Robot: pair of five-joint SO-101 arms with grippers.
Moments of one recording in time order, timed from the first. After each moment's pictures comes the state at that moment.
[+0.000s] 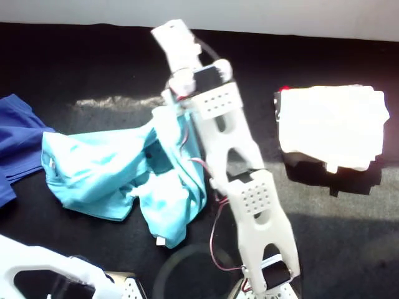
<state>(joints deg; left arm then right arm) -74.4 -35.1 28.0 79.5 -27.3 -28.0 50.8 -80.7 99.6 4.6</state>
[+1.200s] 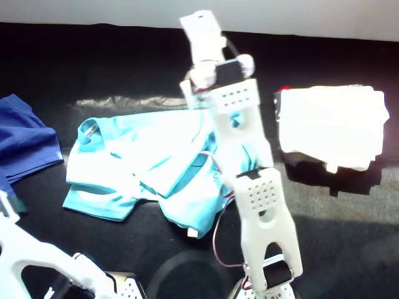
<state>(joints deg) -67.7 -35.1 34.2 79.5 -23.1 -28.8 49.8 -82.1 100.4 4.6</state>
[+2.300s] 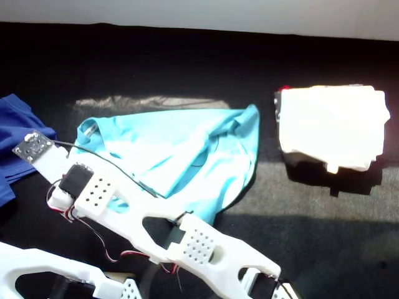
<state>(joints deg) -80.5 -35.1 34.2 77.9 -22.8 -70.2 56.9 -65.5 85.9 -10.0</state>
